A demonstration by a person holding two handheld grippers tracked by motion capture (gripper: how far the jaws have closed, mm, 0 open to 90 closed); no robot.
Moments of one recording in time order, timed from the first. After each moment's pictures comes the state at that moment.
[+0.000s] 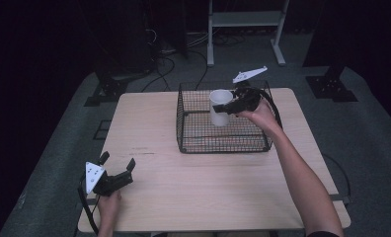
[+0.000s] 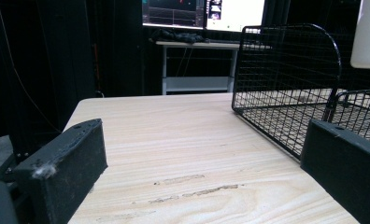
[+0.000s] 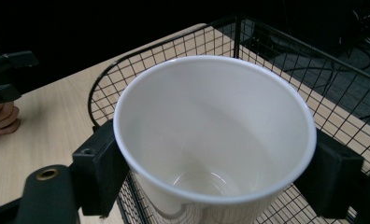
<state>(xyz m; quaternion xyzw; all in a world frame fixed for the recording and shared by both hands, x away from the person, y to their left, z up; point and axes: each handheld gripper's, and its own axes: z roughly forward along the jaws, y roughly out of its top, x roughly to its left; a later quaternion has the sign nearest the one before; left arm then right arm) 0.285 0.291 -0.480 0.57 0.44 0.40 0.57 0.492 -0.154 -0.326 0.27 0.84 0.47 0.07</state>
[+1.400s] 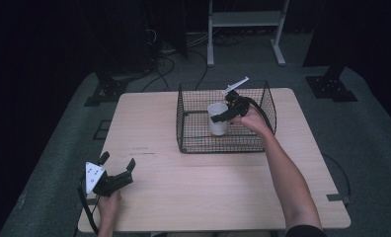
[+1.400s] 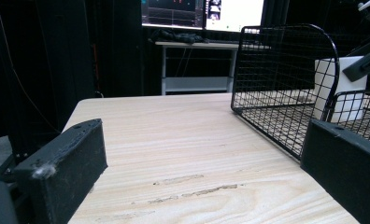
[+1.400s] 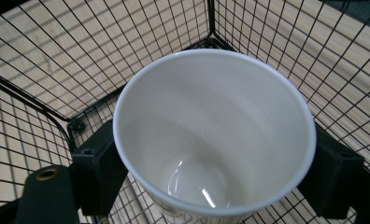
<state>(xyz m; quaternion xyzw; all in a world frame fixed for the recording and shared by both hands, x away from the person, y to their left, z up) 0.285 0.291 -0.480 0.57 0.44 0.40 0.57 0.538 -0.139 -0.398 0.30 0.87 0.38 0.04</state>
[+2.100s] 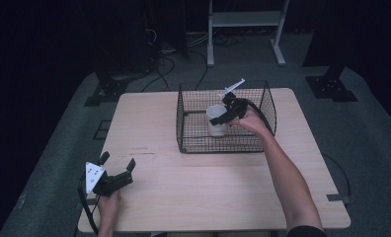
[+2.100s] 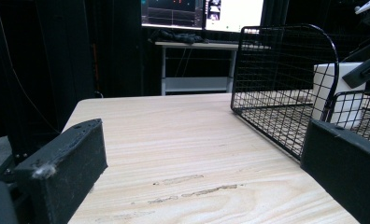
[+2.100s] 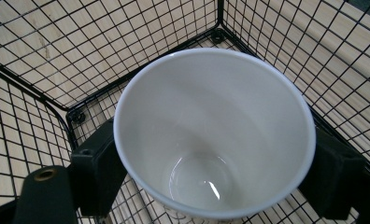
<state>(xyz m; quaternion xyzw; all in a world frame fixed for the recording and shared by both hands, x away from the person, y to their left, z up) 0.285 0.291 -0.480 0.57 0.44 0.40 0.57 0.533 -0.131 -0.400 0.29 0.89 0.36 0.04</state>
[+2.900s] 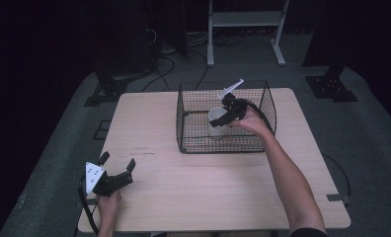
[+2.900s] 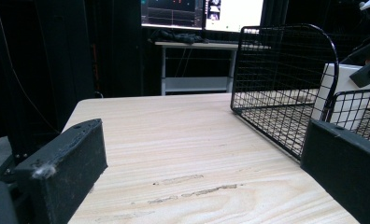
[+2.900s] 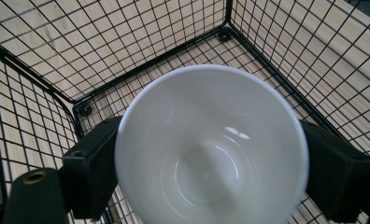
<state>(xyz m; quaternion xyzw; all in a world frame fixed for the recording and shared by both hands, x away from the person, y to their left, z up) 0.285 0.291 -0.480 0.57 0.44 0.40 0.57 0.526 -0.128 -0.395 0.28 0.89 0.35 0.05</state>
